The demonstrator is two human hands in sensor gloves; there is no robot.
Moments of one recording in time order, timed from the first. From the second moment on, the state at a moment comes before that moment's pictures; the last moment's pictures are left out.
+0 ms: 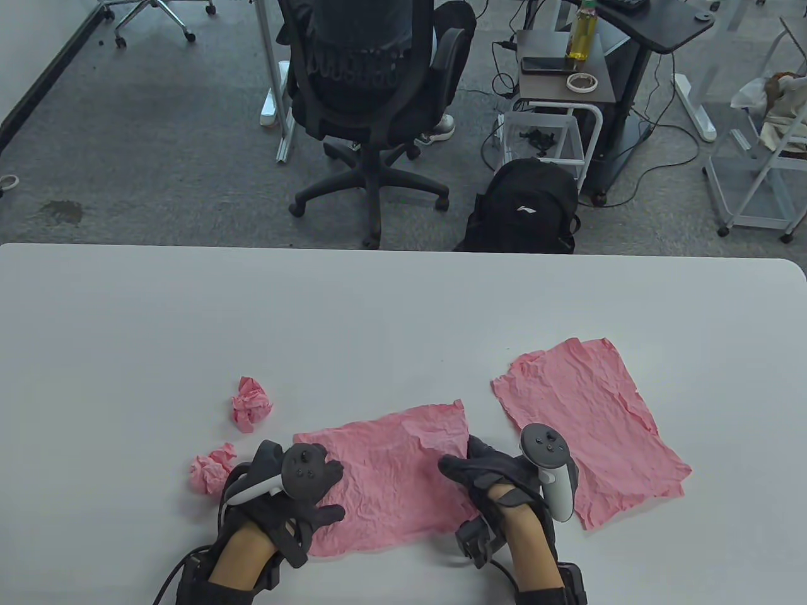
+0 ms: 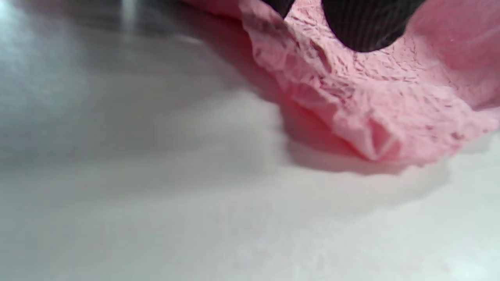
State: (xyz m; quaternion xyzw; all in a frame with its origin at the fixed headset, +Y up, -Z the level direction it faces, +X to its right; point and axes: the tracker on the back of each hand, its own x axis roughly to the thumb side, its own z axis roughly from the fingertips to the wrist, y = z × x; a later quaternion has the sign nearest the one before) left_hand -0.192 -0.774 -0.298 -0.26 -0.20 0.07 0.94; right_hand 0.138 -0.786 -0.310 -0.02 0.20 0.76 0.62
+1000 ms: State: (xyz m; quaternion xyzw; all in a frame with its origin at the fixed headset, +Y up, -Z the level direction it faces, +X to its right) left_hand -0.192 -0.763 -0.298 -0.16 -0.20 0.09 0.96; right_hand 0.295 -0.745 -0.262 -0.30 -0.25 0.77 0.51
